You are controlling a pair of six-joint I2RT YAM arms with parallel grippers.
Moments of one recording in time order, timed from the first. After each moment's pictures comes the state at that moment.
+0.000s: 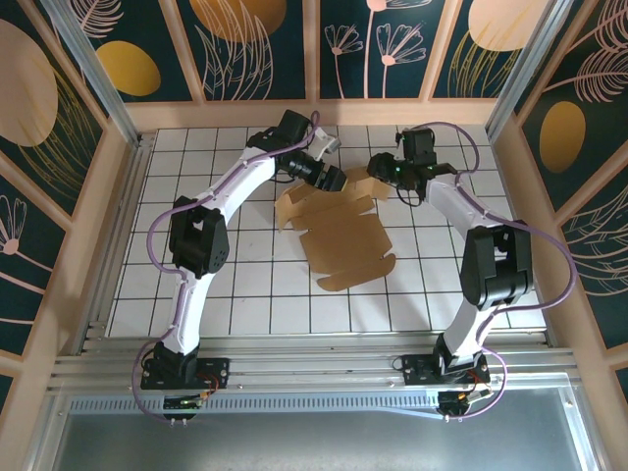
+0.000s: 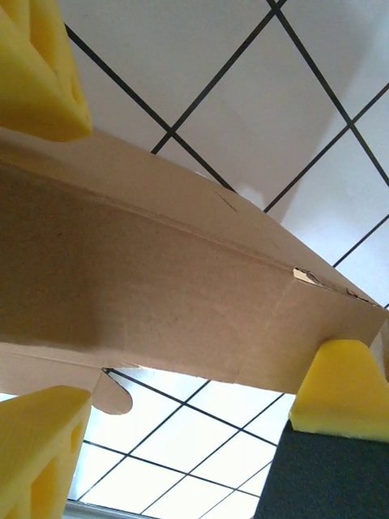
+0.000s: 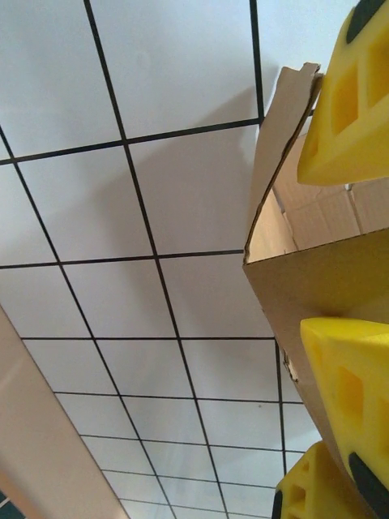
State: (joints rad) left arm -0.50 2.27 2.13 -0.80 0.64 -0.01; right arm 0.24 1.75 1.34 -0.33 -0.24 0.52
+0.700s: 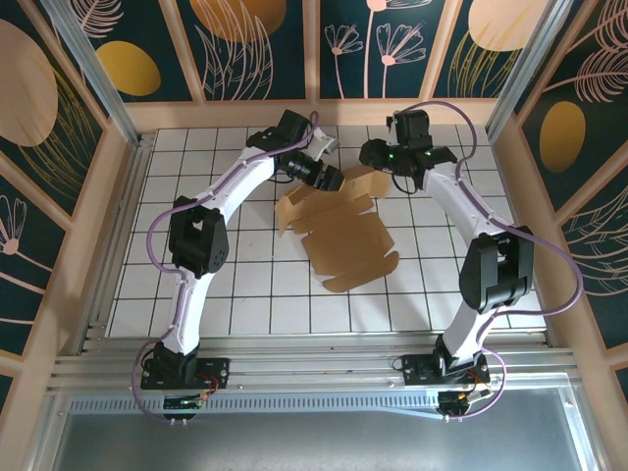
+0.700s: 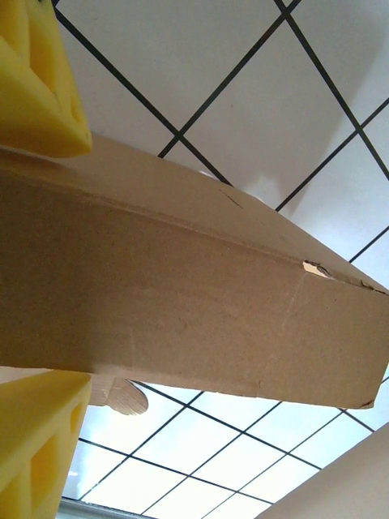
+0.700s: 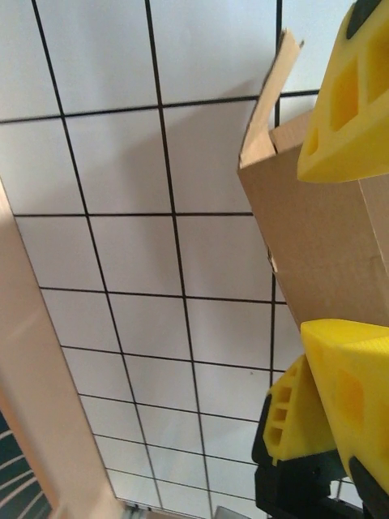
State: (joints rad) left arm -0.50 2.27 2.13 -0.81 0.63 -0.01; right arm 0.30 1.75 1.54 -0.51 -0.19 0.45
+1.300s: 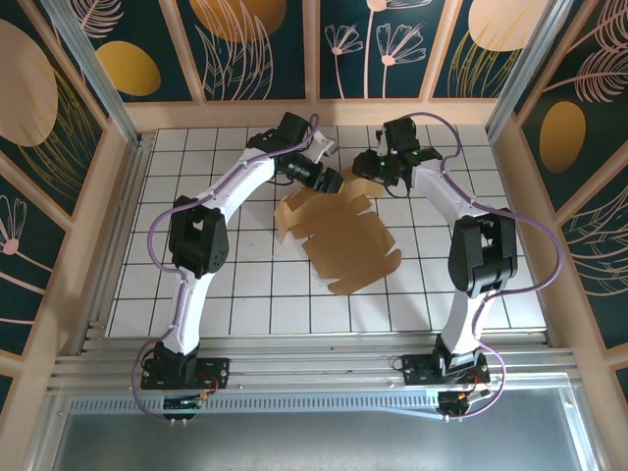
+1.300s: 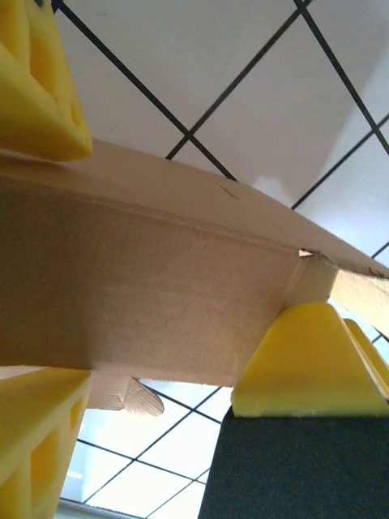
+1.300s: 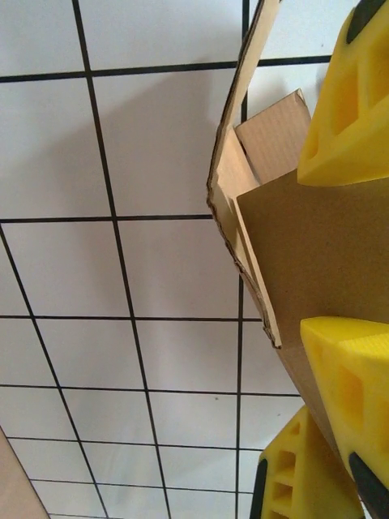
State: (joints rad) left arm -0.50 2.27 2.11 -0.81 0.63 0.00; right arm 0.30 1.87 1.55 -0.53 -0.27 0.47
